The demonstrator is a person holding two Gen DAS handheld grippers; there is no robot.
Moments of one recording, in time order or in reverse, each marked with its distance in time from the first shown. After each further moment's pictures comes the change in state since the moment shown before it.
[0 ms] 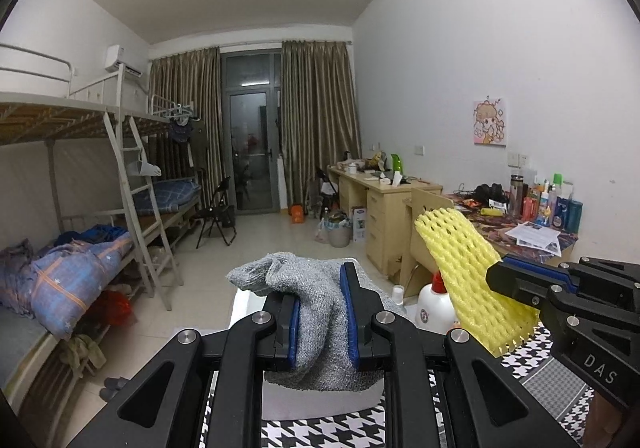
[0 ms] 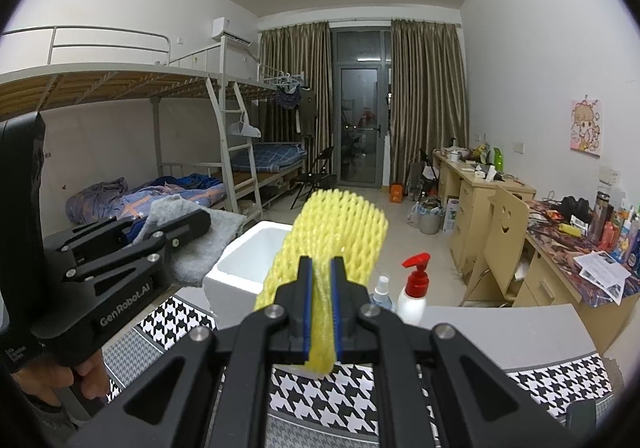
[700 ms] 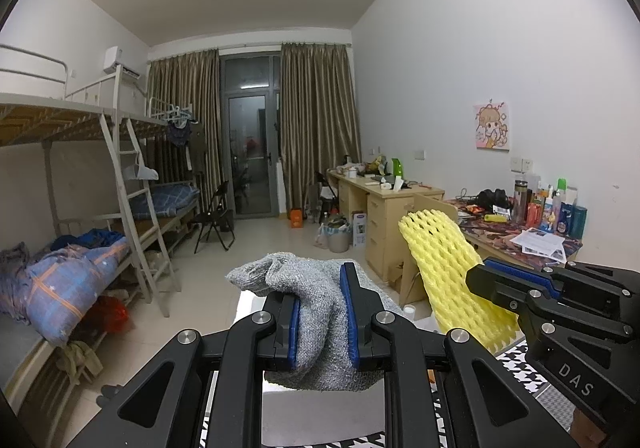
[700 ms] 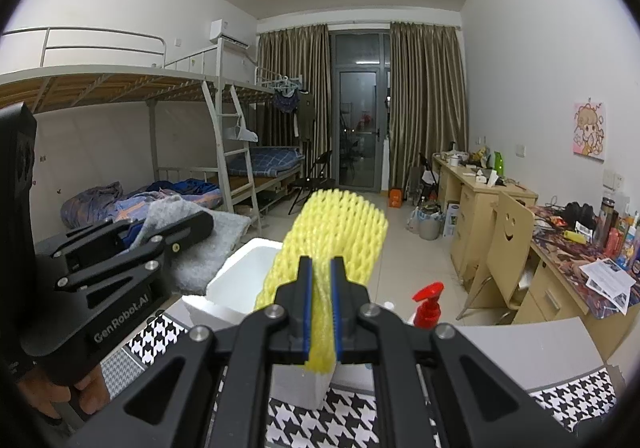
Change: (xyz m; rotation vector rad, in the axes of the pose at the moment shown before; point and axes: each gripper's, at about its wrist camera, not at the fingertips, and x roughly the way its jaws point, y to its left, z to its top) left arm 0.029 0.013 0.008 0.000 -0.009 -0.008; right arm 0.035 0.001 0.014 -0.004 -0.018 -0.010
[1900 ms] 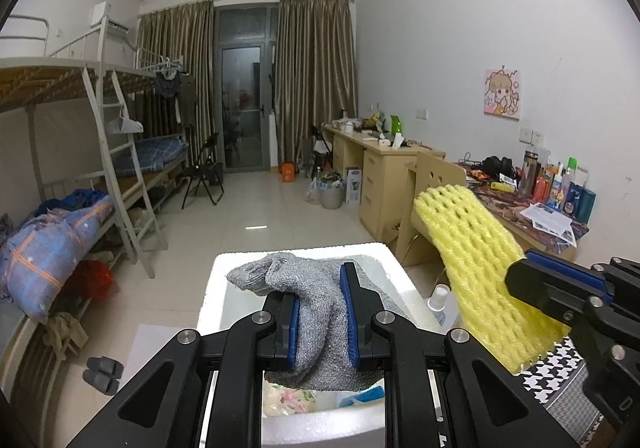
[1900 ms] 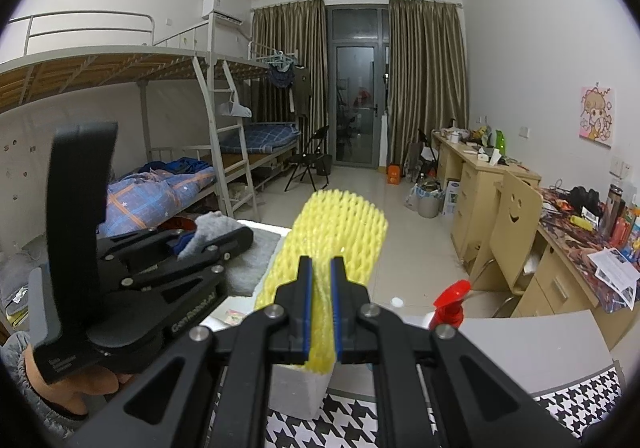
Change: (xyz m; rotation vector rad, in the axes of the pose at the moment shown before) left arm 0.091 0.013 -0.012 -0.042 0.179 -0.035; right arm 0.045 0.004 0.001 0.016 0.100 -0.013
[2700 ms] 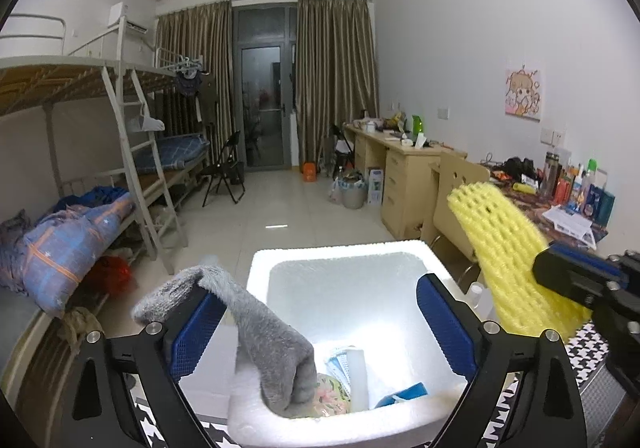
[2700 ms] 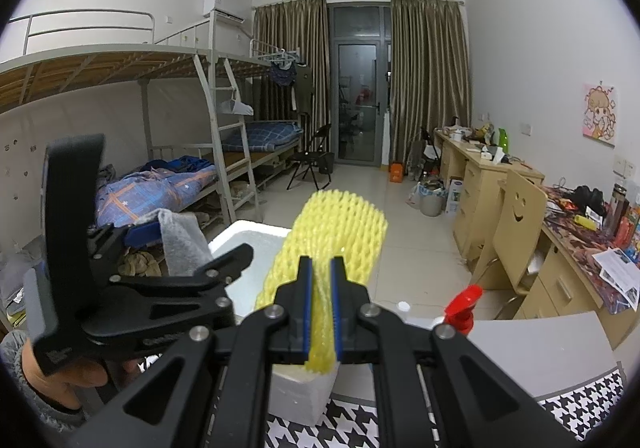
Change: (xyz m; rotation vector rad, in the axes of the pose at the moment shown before) left arm -0.004 0.018 0.004 -0.014 -0.007 0.073; right arm 0.013 -0.001 0.005 0.002 0.008 0.013
